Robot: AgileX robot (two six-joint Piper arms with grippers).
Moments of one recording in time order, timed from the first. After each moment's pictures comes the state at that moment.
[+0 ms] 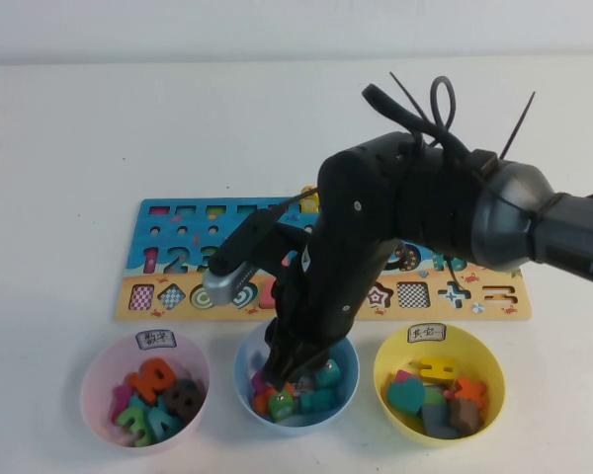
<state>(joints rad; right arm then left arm) 0.82 1.94 -1.56 0.22 1.03 -0.34 -0.08 -0.01 0.02 -0.10 0.37 0.26</state>
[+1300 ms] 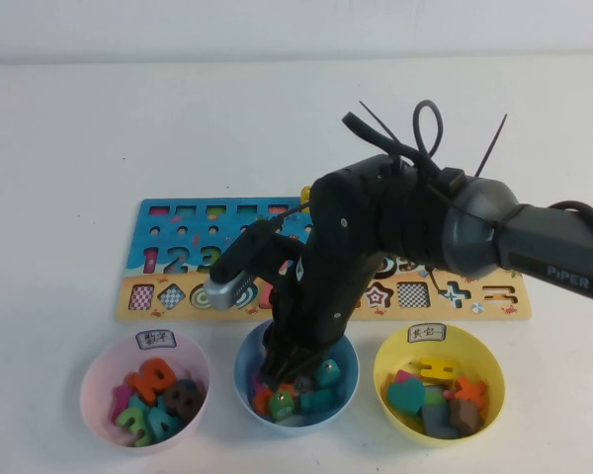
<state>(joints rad) 0.81 2.02 -1.56 0.21 0.96 -0.34 -0.08 -0.01 0.02 -0.10 0.37 0.26</state>
